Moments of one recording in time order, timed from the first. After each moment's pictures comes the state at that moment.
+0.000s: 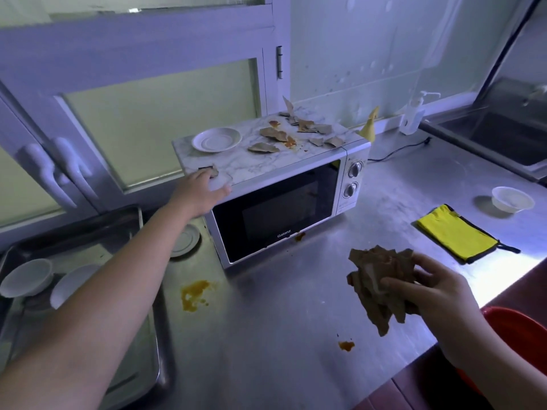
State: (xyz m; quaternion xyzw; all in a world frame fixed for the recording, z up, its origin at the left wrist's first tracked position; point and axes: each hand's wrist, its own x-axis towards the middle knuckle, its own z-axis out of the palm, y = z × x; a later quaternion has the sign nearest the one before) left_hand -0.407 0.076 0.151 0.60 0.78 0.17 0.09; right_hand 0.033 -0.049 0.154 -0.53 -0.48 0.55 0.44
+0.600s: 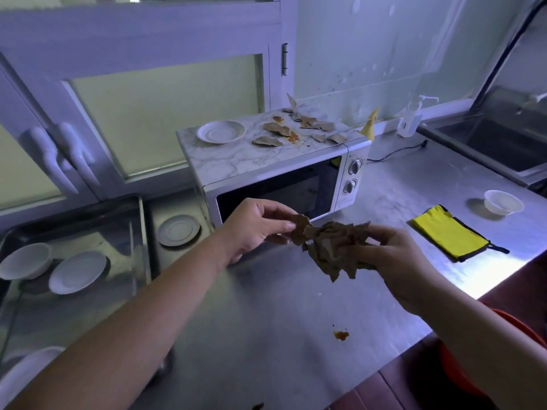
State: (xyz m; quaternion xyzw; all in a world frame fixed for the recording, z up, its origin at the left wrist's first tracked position) left_hand -0.270 -0.030 0.171 0.55 0.52 0.43 0.49; right_hand -0.018 -0.027 0.174 -0.42 -0.57 0.60 0.38
